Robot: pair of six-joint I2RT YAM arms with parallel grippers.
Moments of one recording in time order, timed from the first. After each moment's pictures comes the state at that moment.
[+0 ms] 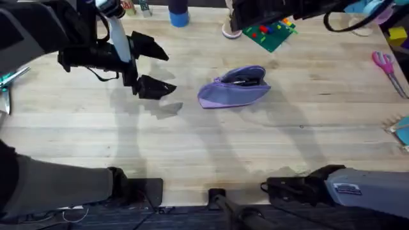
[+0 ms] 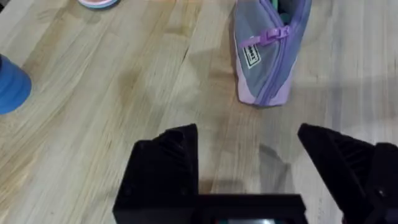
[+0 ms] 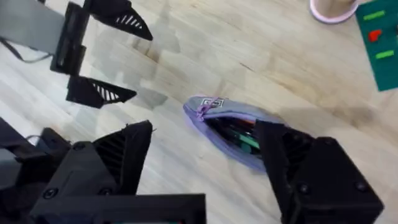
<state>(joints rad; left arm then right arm) 0.15 1.58 1.03 -0.87 0.99 1.33 0.36 1.46 1.69 -1.17 -0.31 0.01</state>
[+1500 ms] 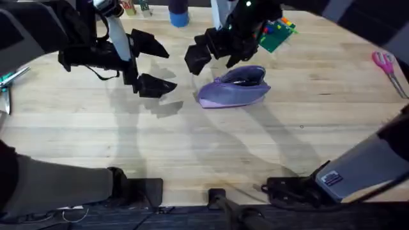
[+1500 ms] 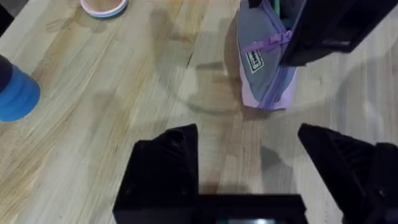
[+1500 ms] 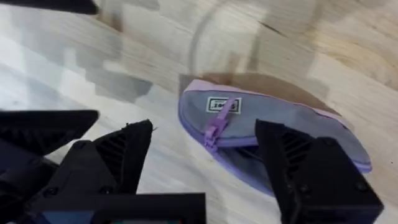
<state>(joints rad) 0.15 1.58 1.03 -0.84 1.01 1.33 0.58 1.85 1.69 -1.14 -0.13 0.22</state>
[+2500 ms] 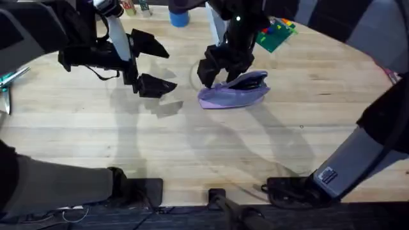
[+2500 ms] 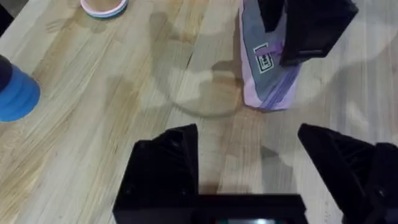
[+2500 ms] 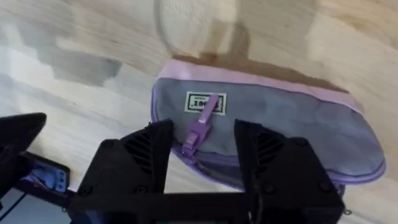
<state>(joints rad) 0.15 1.58 1.03 -0.84 1.01 1.33 0.57 1.94 1.69 -1.24 -0.12 0.21</state>
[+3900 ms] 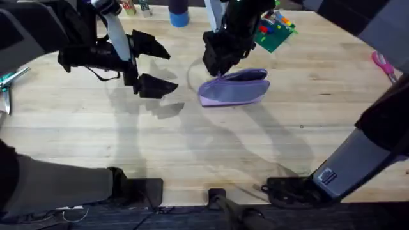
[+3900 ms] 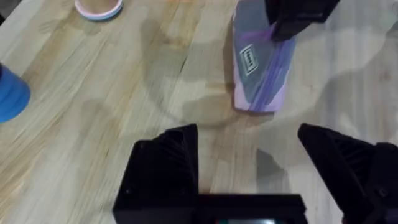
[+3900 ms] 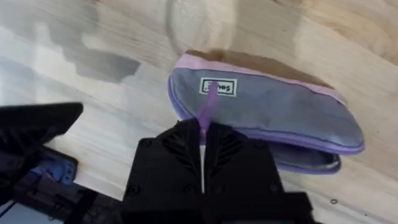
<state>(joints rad) 0.15 1.58 1.03 -0.87 1.04 1.32 0.60 1.94 1.85 -1.36 -0.09 0.21</state>
